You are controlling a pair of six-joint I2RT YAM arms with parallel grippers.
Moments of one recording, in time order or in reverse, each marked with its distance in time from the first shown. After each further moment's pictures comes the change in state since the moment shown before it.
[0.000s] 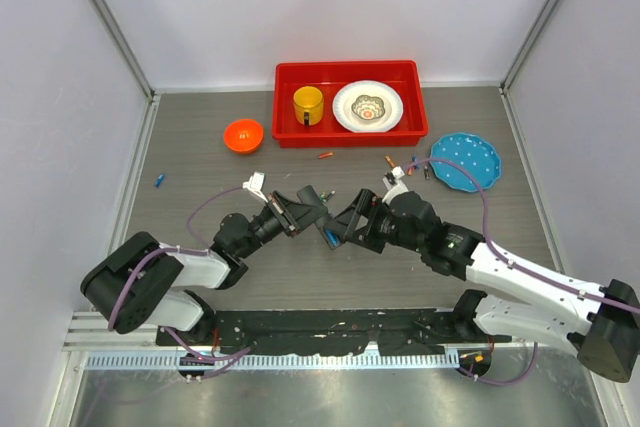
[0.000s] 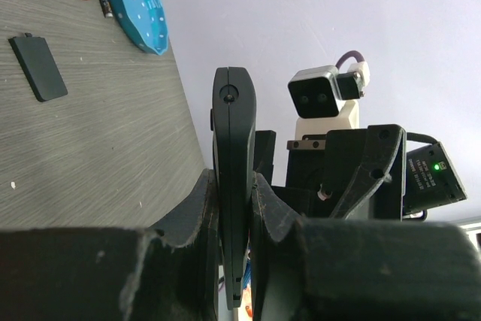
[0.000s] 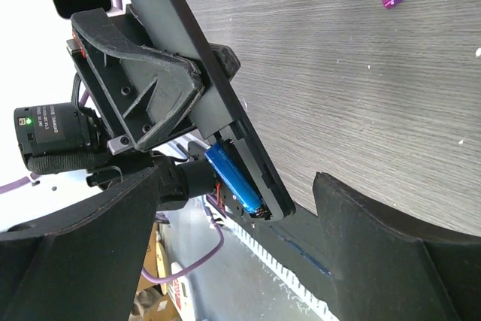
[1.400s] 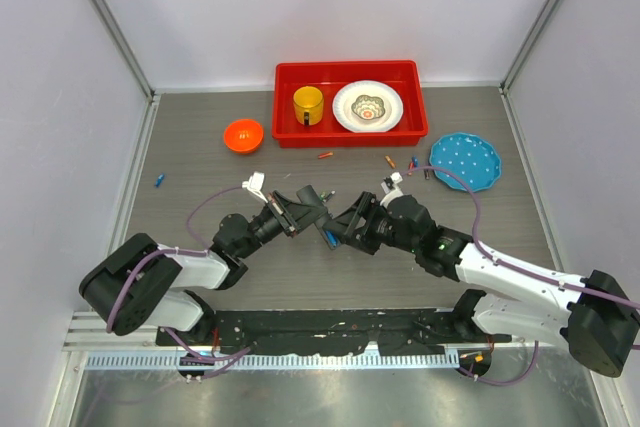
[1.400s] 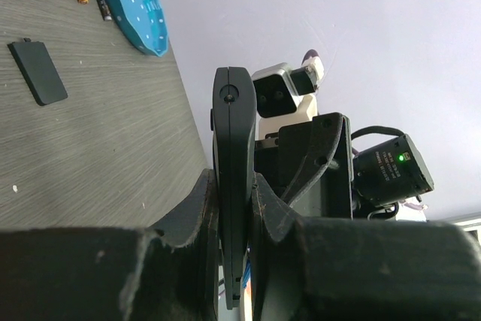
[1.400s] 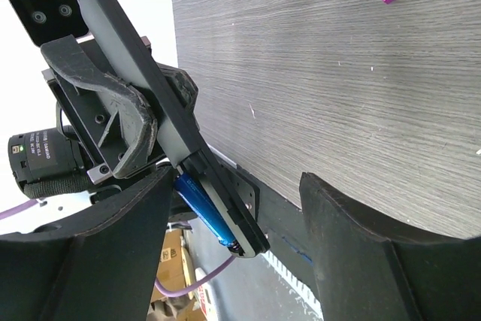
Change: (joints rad) left arm 0.000 -0.011 -0.002 0.001 -0.001 0.019; right arm -0.033 0.072 -0.104 0.202 -0.049 0.097
